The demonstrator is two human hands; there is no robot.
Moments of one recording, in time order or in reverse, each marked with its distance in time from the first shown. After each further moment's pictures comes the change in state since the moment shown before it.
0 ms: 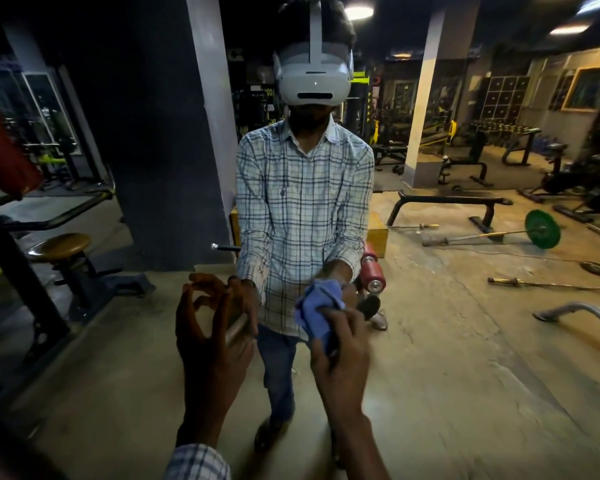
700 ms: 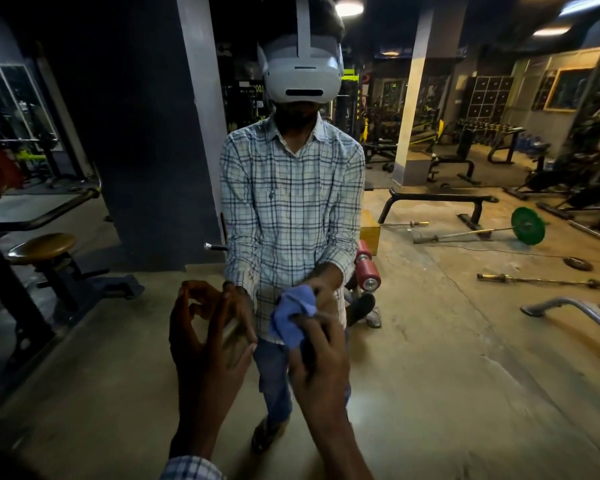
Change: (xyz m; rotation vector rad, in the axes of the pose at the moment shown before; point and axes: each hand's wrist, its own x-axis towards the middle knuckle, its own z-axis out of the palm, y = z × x) left_hand -0.001 -0.025 0.002 -0.078 -0.023 -0.024; right_hand -0.013 -0.027 0.038 0.028 -0.037 -0.084
